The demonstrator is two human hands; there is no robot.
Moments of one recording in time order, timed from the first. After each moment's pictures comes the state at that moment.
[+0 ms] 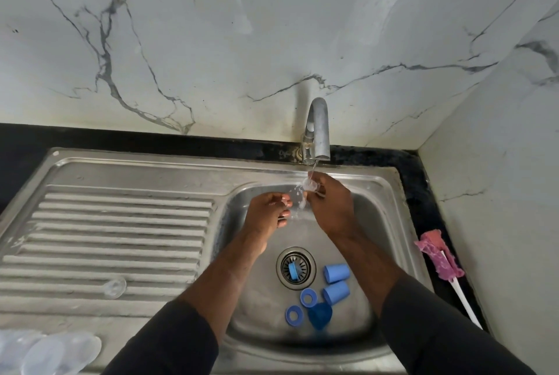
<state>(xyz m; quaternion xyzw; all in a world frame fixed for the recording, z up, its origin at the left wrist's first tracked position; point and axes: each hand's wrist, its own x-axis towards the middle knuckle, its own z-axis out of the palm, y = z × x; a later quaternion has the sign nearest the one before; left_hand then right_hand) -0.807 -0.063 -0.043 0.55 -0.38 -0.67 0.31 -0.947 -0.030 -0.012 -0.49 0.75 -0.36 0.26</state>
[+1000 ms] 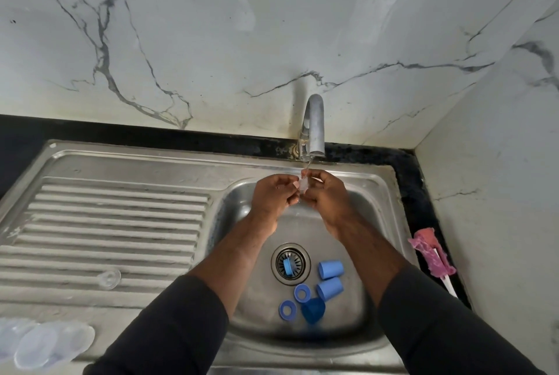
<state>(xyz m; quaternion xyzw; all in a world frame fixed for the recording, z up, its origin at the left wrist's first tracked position) -0.833 -0.072 -0.023 0.54 -0.39 -0.66 0.36 -0.958 -0.037 -0.014 -0.31 0.65 -0.48 0.51</state>
